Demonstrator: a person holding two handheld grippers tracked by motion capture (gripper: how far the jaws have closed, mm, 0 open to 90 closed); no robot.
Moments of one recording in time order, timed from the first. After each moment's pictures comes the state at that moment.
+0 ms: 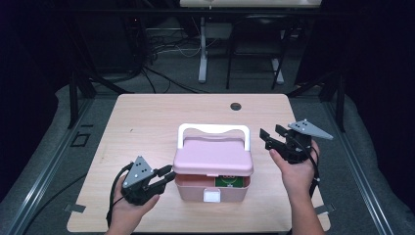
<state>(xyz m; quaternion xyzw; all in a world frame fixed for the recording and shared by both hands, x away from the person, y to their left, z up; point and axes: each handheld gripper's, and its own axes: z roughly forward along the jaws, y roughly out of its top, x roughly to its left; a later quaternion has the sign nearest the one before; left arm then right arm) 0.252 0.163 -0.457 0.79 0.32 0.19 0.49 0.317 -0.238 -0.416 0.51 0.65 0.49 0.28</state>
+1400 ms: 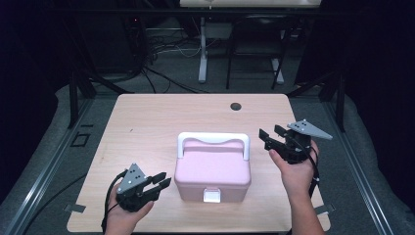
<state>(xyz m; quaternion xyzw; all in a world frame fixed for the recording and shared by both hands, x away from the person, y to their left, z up) 0.246 0.181 -0.479 0.79 0.34 0.17 0.48 0.318 -0.237 -0.418 0.50 0.65 0.50 0.28</state>
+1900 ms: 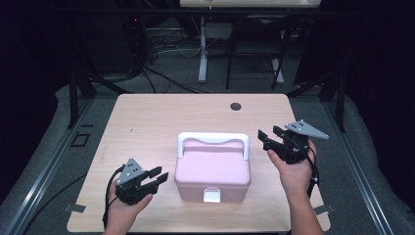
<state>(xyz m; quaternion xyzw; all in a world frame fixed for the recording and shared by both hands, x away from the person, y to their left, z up) 0.268 0.192 -0.494 0.77 0.38 0.18 0.48 0.320 -0.235 -0.422 0.50 0.66 0.49 0.28</state>
